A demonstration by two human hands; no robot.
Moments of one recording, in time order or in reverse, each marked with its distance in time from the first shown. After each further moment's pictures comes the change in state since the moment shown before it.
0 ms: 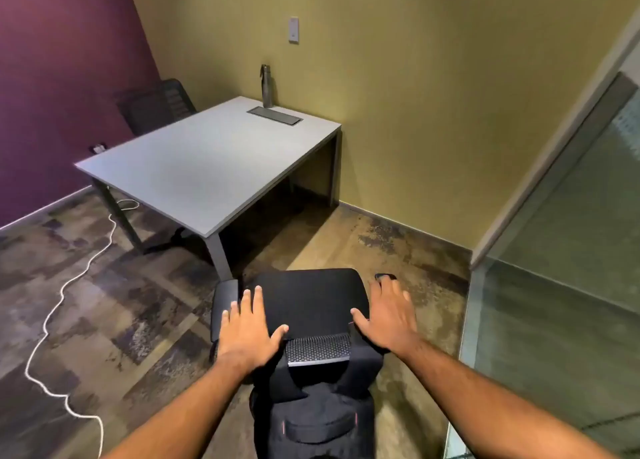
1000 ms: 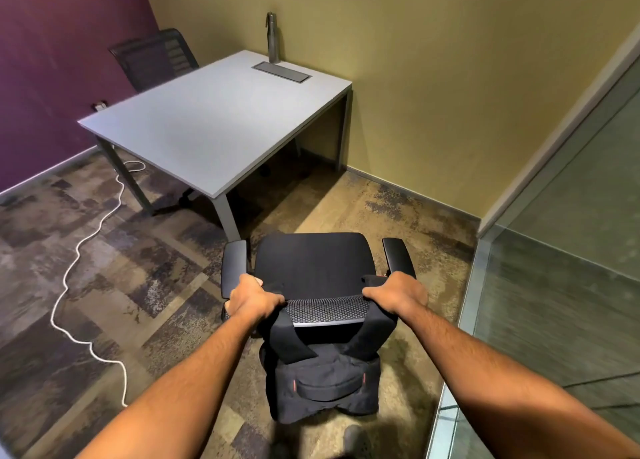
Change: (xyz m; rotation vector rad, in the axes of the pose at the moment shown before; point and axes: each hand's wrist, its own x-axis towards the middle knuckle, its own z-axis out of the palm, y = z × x) left_hand 0.003 -0.005 0.015 -0.565 -0.160 -0.589; right_hand -0.011 -0.002 0.015 0.317 -0.413 0.492
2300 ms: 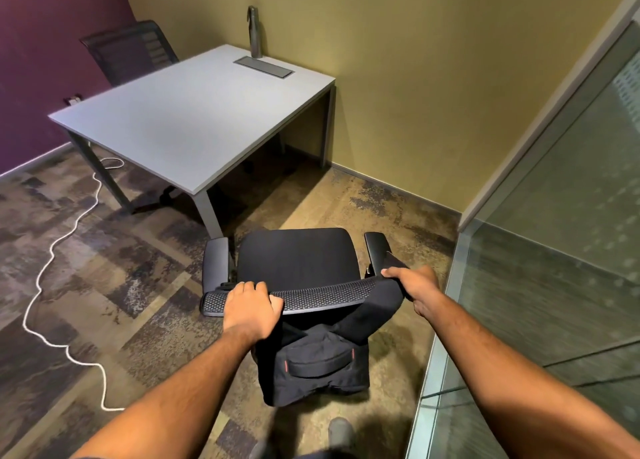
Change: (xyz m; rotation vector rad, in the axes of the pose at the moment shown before) left_hand -0.027 -0.012 0.038 0.570 0.101 0.568; right_hand 0.023 0.070 -0.023 0.916 0.035 0.258
